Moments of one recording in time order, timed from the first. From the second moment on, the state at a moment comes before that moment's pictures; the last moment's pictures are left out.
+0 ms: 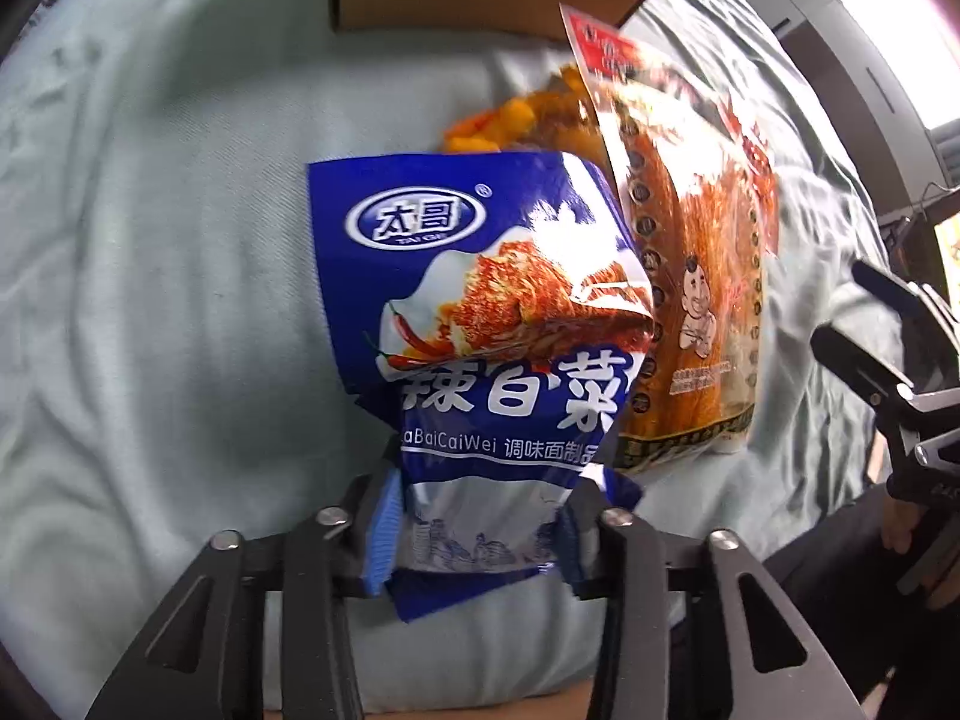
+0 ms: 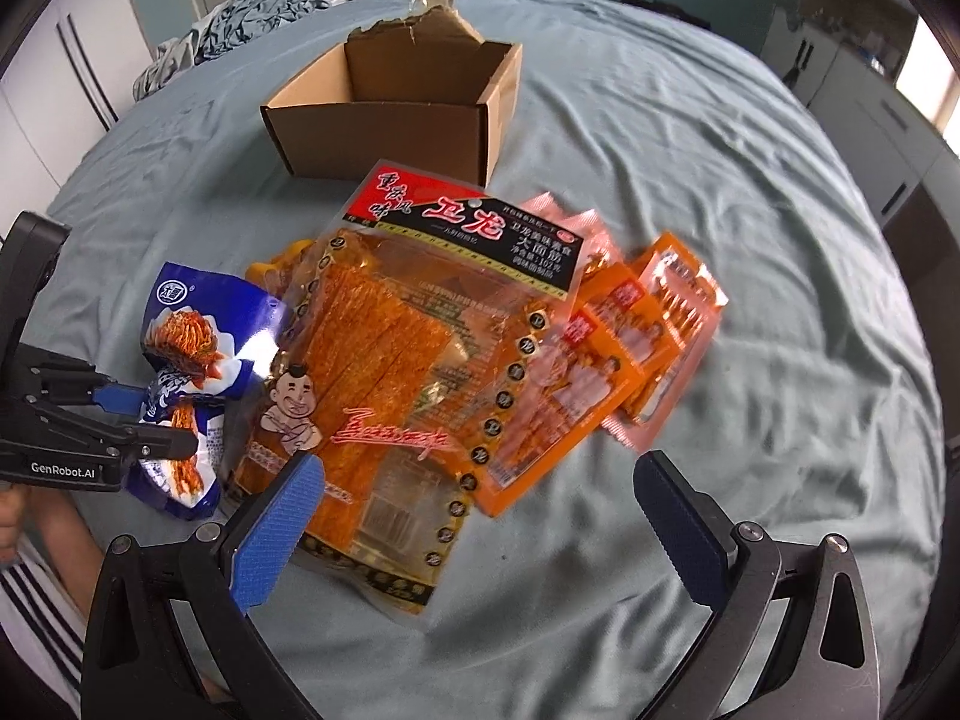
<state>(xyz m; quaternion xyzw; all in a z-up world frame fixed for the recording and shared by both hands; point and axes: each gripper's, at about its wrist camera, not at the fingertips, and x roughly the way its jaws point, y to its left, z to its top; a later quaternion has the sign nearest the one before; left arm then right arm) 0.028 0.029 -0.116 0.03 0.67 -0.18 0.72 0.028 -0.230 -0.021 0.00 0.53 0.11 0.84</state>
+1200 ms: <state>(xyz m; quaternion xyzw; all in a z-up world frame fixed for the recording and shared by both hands) 0.044 0.064 -0.056 0.03 0.58 -0.13 0.81 0.066 -0.163 -0.115 0.11 0.58 0.07 0.80</state>
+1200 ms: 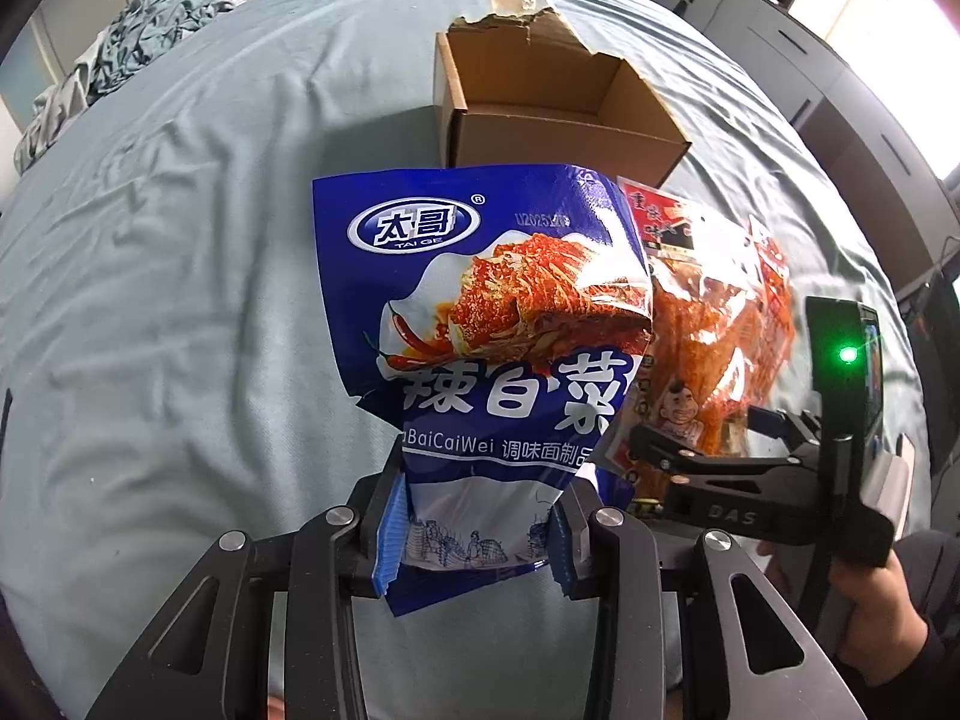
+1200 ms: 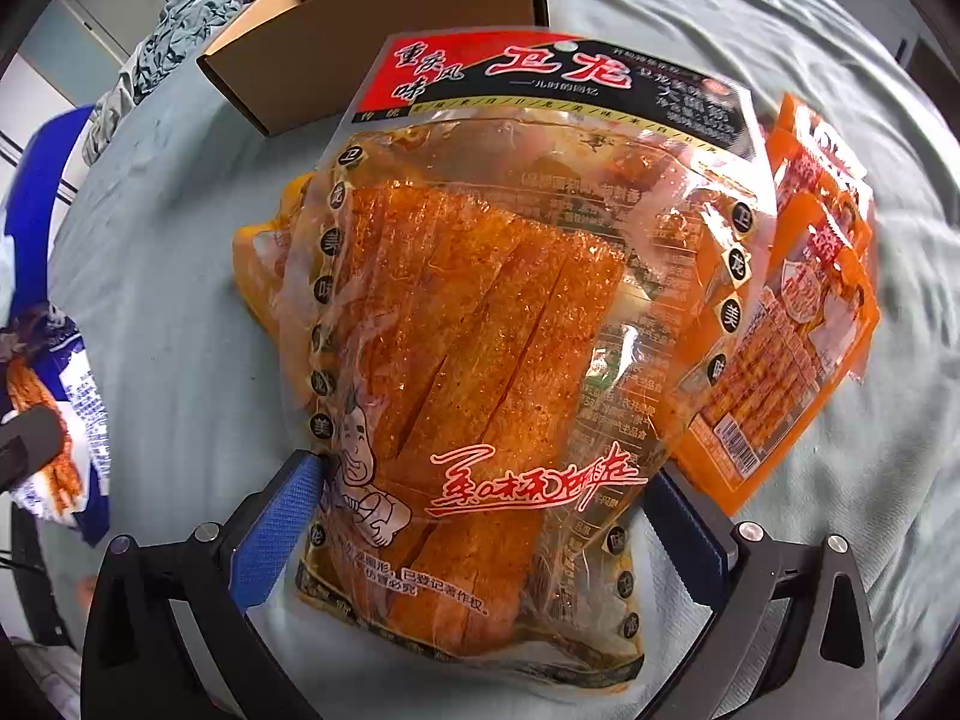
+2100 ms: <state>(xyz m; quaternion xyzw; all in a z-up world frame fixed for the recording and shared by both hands) 0.047 0.061 -0.061 0.05 0.58 -0.11 0.81 0.082 -0.123 -0.137 0.06 0.57 0.10 0.81</state>
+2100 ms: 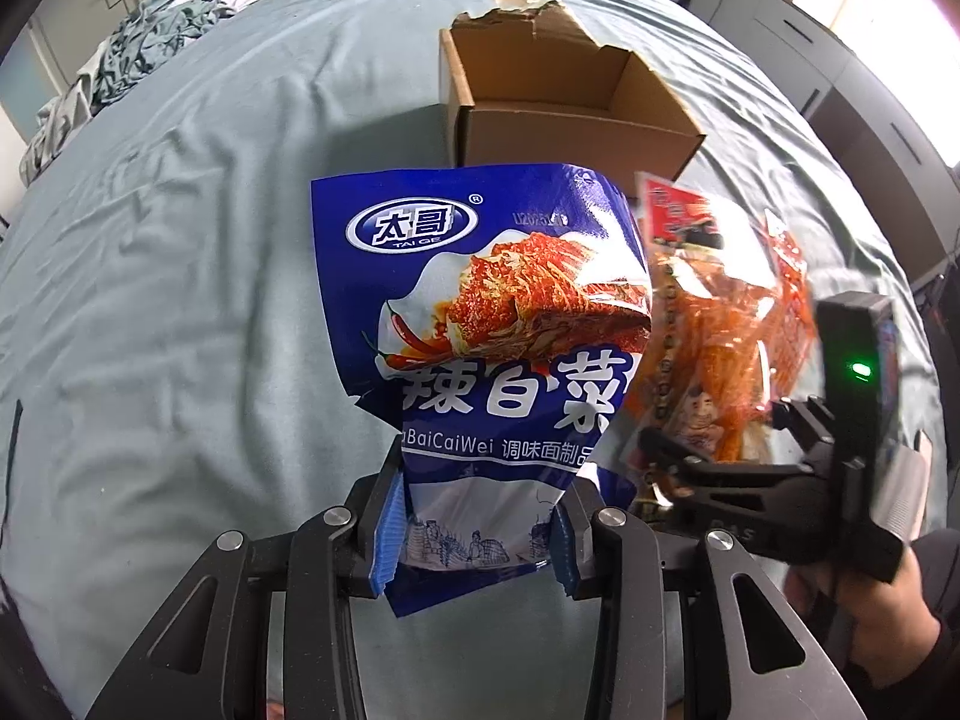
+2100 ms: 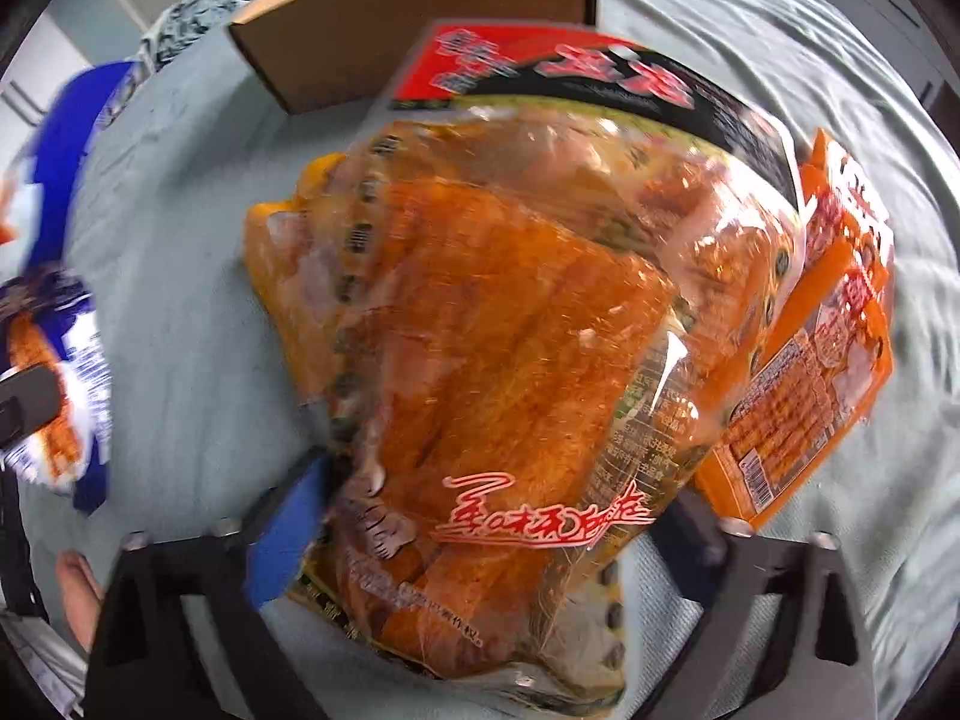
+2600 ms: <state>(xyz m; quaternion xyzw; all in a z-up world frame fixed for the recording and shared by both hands) 0.042 0.066 -0.051 0.07 0.54 -0.08 0.83 0.044 -0.123 -0.100 0.12 0.49 0.15 0.85</state>
